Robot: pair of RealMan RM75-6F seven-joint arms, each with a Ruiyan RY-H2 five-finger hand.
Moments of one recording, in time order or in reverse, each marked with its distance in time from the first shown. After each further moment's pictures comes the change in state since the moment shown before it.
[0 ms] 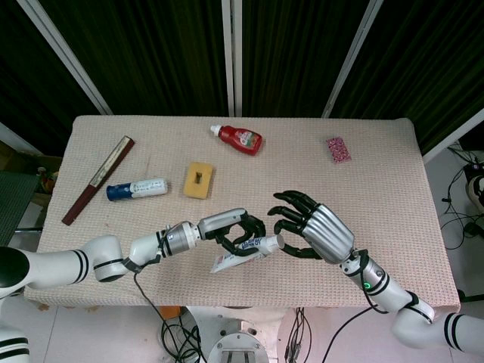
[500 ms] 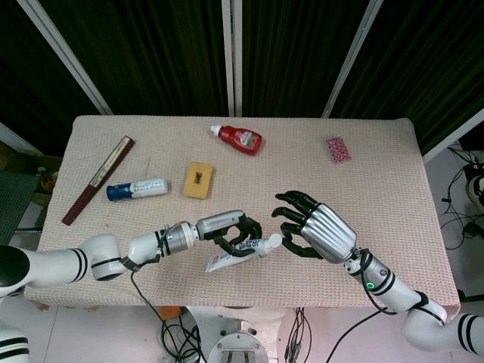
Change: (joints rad) left arm -0.016 0.011 0.028 0.006 -0.011 -0.042 0.037; right arm 0.016 0.092 -0.014 -0.079 0.029 -0.071 -0.070
